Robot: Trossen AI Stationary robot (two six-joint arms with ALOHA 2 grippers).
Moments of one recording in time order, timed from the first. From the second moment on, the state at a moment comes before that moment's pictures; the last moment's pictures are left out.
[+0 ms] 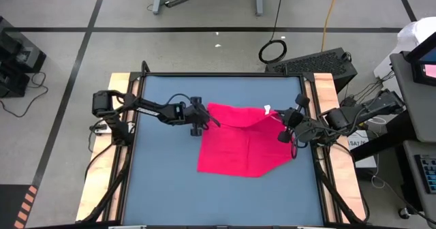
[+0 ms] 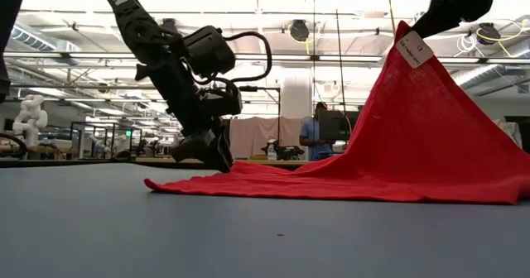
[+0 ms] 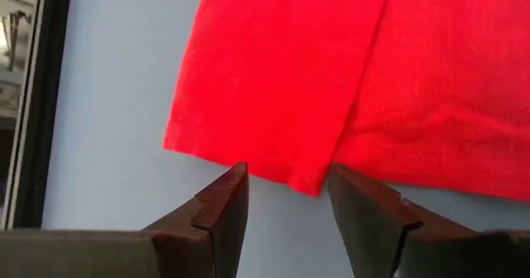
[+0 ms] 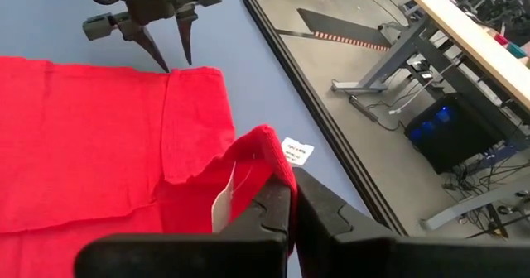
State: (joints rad) left arm 0.20 1.74 0.79 0.05 -0.27 0.46; right arm 0.36 0.84 0.79 -0.76 0.88 0.27
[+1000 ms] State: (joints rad) left arm 0.11 1.57 0.79 -0.10 -0.30 0.32; right arm 0.36 0.88 0.79 -0.78 0.63 0.38
